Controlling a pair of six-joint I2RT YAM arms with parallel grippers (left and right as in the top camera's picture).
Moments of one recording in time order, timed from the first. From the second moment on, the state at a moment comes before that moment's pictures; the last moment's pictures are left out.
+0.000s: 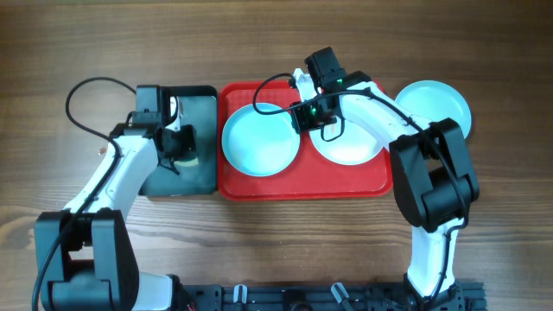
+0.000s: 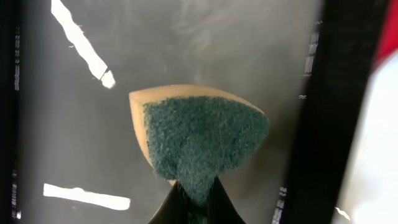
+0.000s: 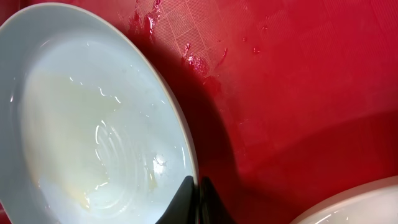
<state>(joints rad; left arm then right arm) -0.01 1.61 0.92 -0.55 0.04 -0.18 0.41 2.12 1.47 -0.62 -0.36 0.11</state>
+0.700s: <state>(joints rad) -0.01 1.52 0.94 -0.54 -0.05 -0.21 0.41 2.12 1.47 -0.62 -0.36 0.11</state>
